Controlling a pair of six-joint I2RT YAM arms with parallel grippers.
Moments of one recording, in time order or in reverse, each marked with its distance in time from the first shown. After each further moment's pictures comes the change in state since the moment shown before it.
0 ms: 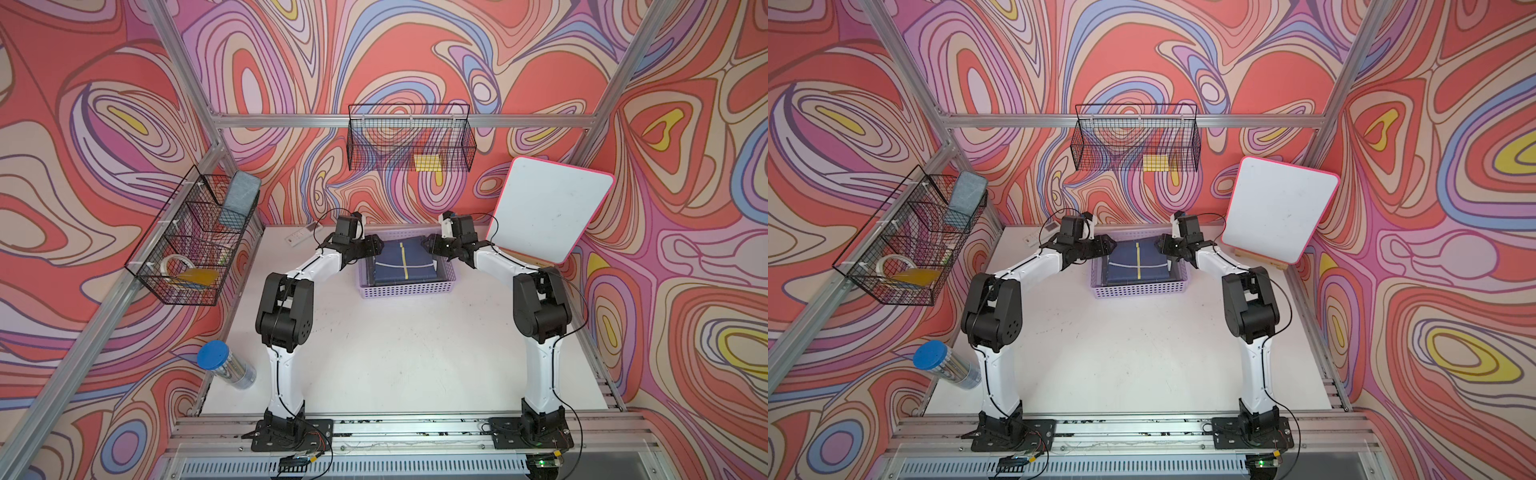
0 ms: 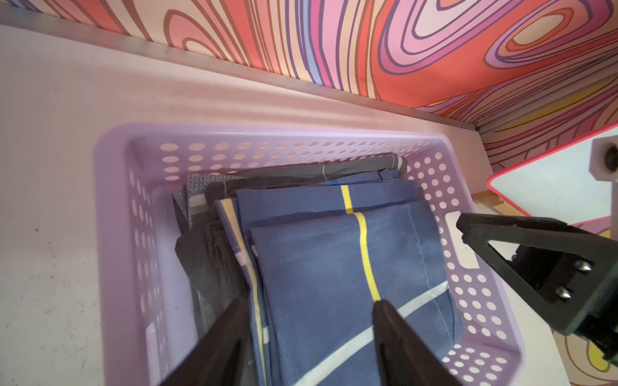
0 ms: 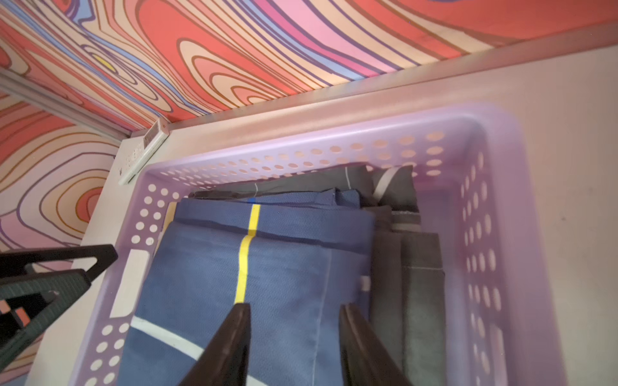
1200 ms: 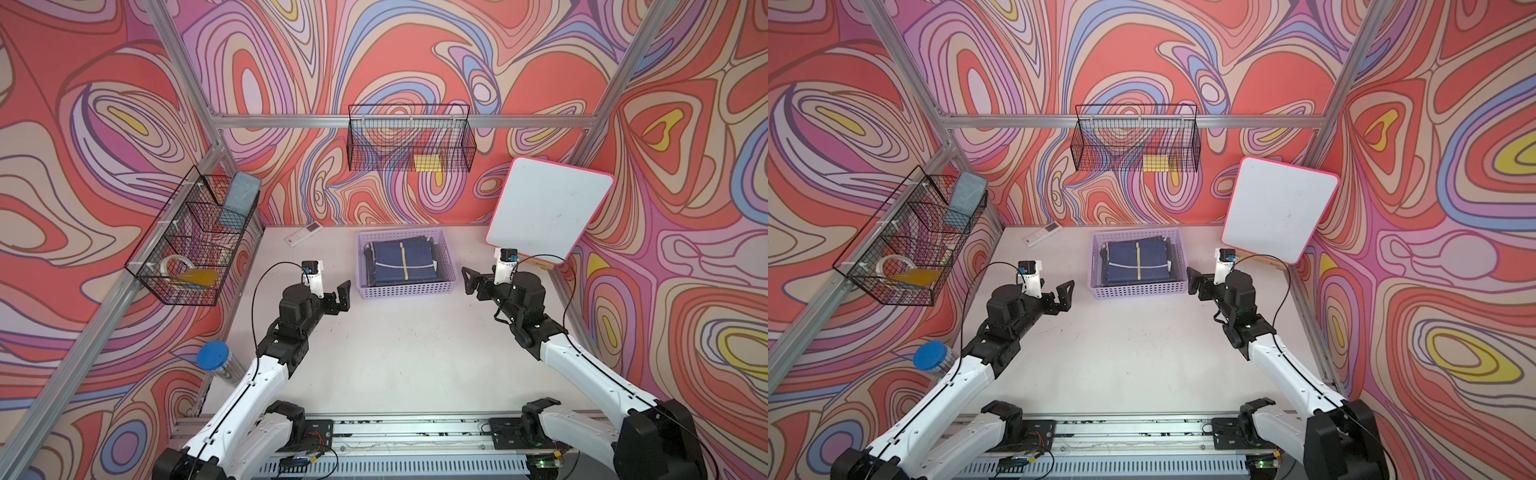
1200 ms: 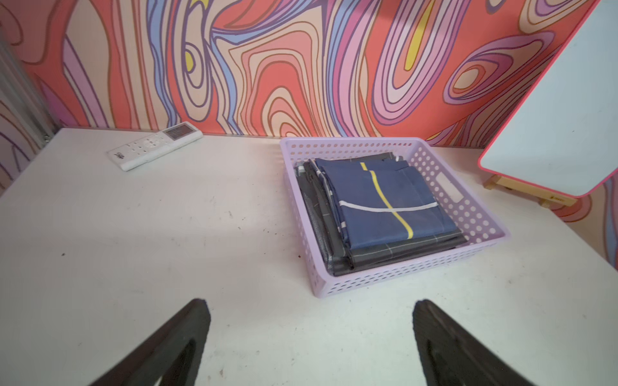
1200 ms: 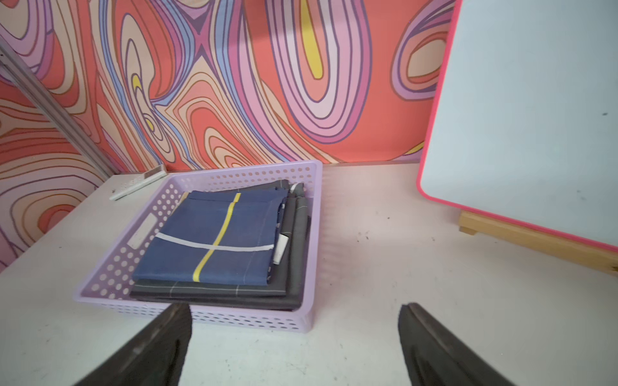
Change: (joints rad) left arm 0.000 -1.188 -1.040 0.211 -0.336 0.248; right arm -0.008 -1.092 -1.075 0.391 0.357 -0.243
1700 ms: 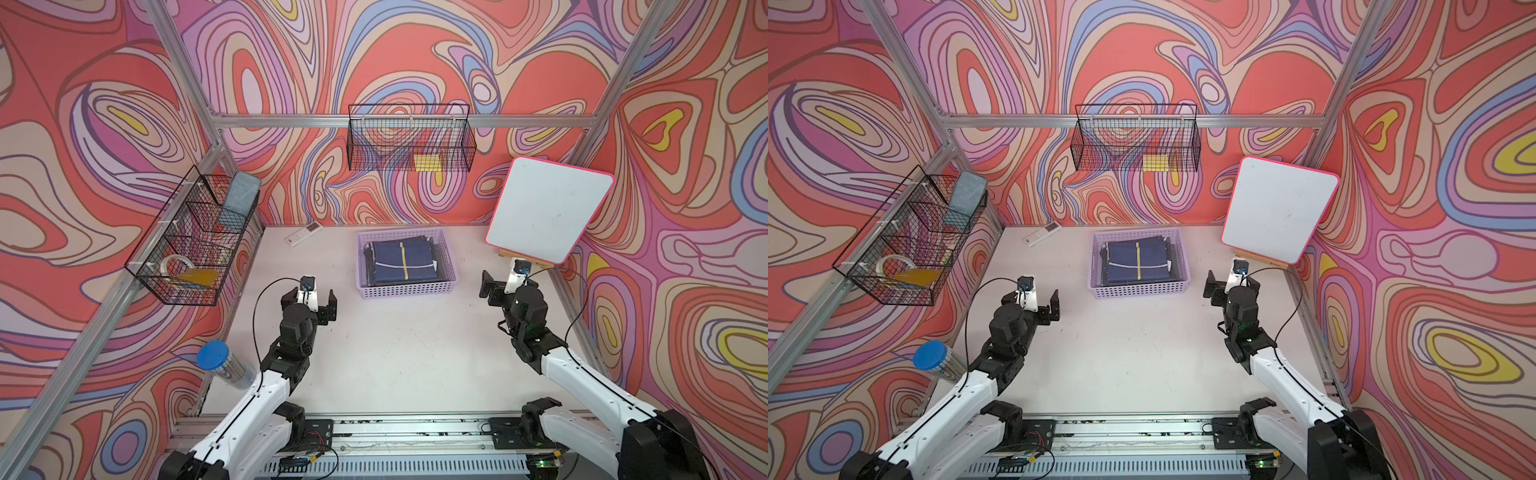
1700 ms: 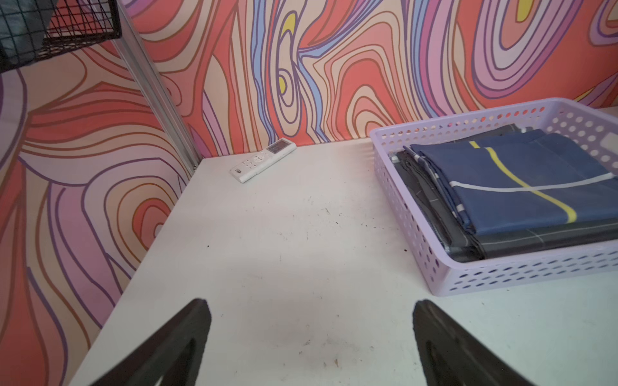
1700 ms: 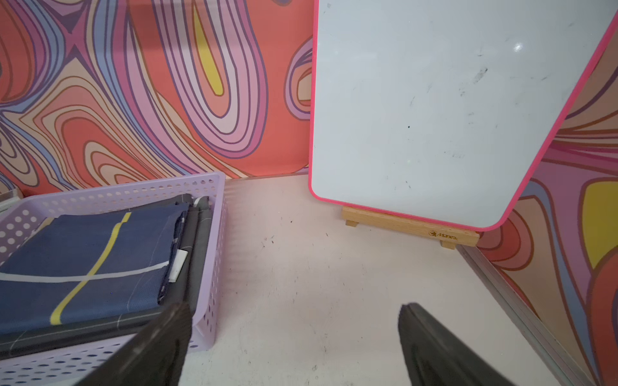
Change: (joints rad) left arm 0.016 0.017 -0.193 0.260 -0.280 0.270; right arm 0.000 -0.032 -0.123 0.121 0.309 -0.075
